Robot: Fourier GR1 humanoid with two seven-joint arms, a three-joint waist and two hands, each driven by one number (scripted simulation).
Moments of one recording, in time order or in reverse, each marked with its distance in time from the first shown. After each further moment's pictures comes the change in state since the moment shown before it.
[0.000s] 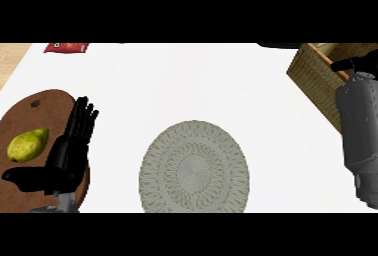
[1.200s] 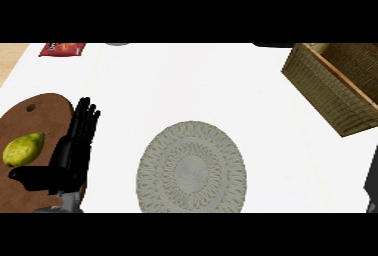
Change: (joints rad) left arm 0.000 -0.035 0.009 0.004 -0.036 0.000 0.010; right arm 0.150 0.050 0.018 -0.673 0.271 0.055 0.076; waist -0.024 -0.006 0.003
